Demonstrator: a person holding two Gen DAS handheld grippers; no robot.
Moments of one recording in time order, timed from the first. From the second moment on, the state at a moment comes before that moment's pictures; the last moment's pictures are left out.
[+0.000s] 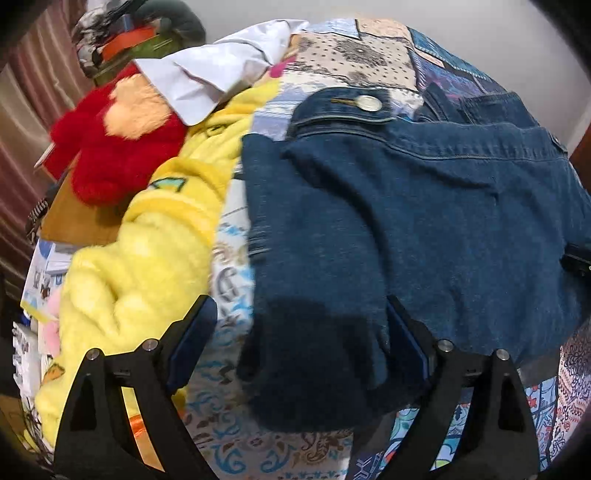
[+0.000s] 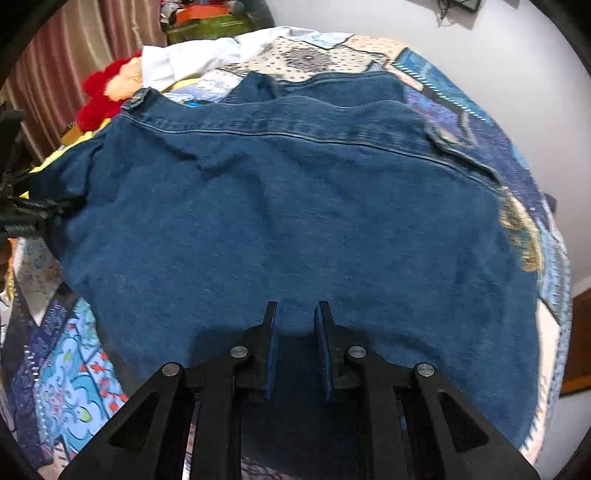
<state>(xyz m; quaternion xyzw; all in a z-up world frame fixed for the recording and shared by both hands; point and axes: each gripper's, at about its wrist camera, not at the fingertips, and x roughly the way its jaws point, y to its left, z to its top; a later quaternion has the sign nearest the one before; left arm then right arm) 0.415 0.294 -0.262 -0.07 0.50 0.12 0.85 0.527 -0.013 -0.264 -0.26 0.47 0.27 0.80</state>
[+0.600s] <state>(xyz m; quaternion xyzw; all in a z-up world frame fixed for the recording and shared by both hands) 0.344 0.319 -0.239 -0.04 0.48 0.18 0.86 0.527 -0.151 -0.224 -0.21 0.46 0.14 0.85</state>
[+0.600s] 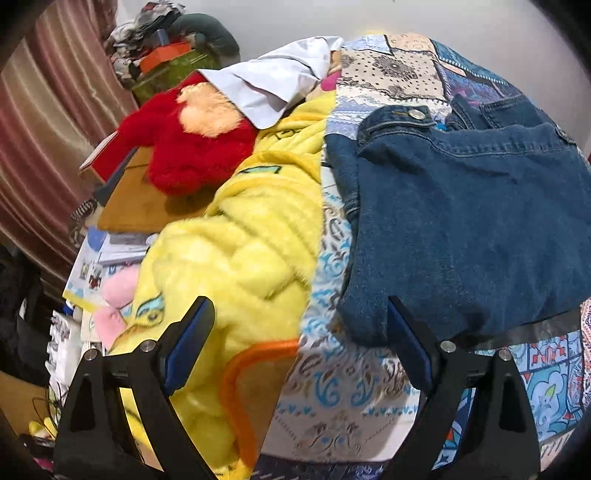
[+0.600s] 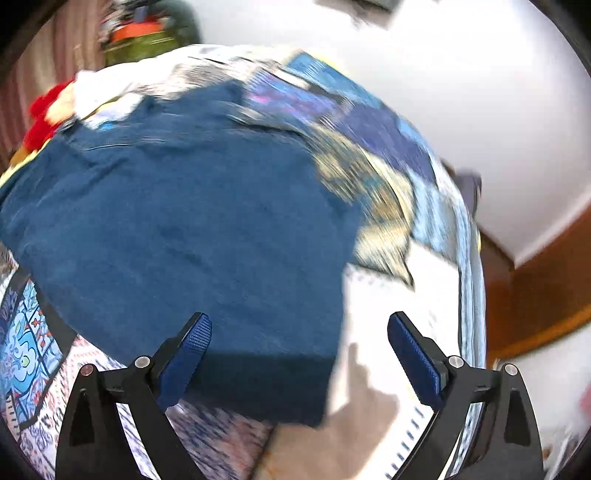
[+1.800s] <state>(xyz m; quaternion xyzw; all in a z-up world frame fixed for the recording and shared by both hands) 0.386 0.308 -0.306 -0.47 0.39 0.05 0.79 0.508 -0.040 -0.253 -0.16 0.48 0.30 0.81</state>
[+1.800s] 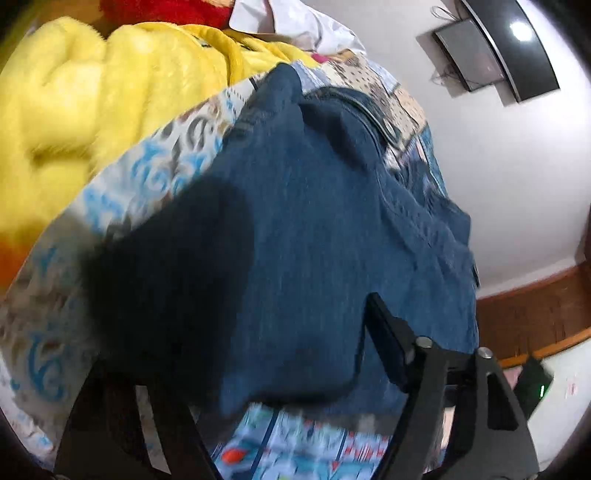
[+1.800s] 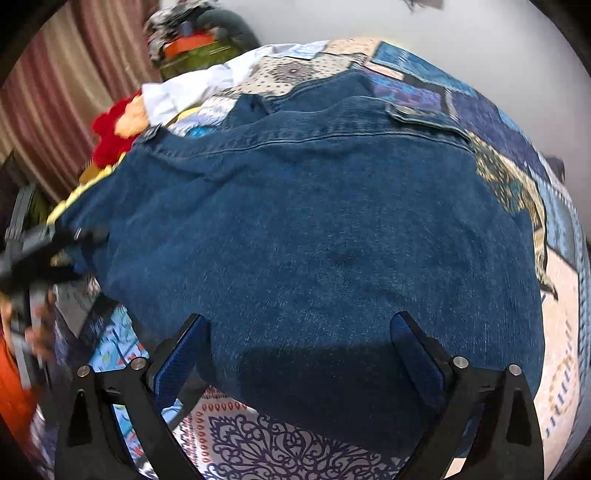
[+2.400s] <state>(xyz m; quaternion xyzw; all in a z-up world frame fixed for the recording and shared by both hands) 0.361 0.255 -0.153 -0.18 0.31 0.11 0.93 0.481 0.026 -0.220 -0.16 0.43 0.36 0.81</state>
